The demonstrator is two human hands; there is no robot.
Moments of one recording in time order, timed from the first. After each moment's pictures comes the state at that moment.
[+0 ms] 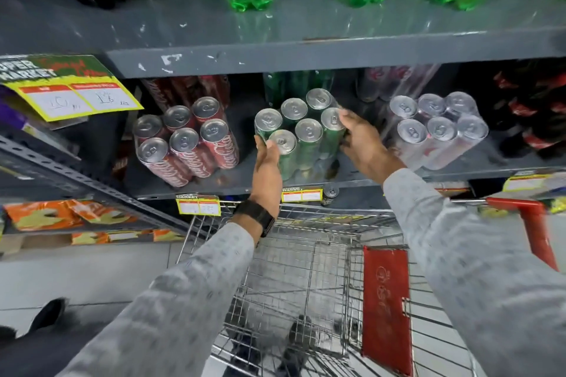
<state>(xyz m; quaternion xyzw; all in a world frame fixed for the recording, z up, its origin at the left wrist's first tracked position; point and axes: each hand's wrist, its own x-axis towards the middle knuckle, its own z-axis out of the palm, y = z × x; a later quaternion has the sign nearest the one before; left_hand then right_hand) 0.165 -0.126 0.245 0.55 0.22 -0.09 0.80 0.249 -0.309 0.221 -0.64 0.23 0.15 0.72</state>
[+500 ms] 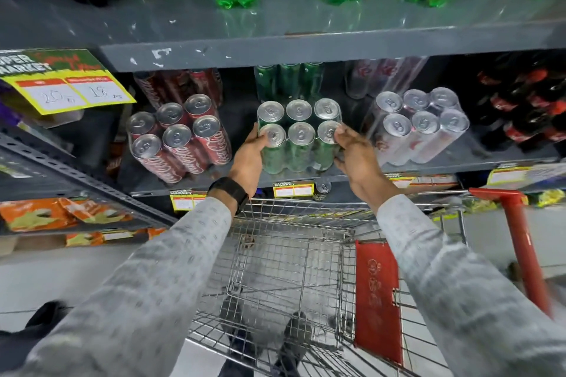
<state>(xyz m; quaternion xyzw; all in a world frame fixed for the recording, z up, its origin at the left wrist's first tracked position) 0.181 -0.108 0.254 0.57 0.22 -0.14 0.78 0.187 -0.309 0.233 -0.64 0.24 0.10 0.73</state>
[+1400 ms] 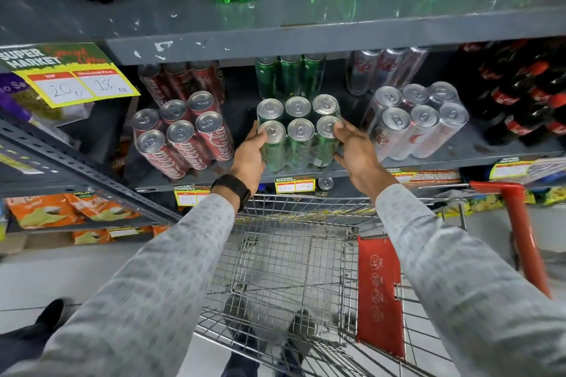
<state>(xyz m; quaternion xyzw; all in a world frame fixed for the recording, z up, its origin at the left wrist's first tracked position) 0.171 -0.111 0.254 0.56 0.23 -0.13 0.79 0.188 -0.309 0.231 -0.65 0.24 0.11 0.72</state>
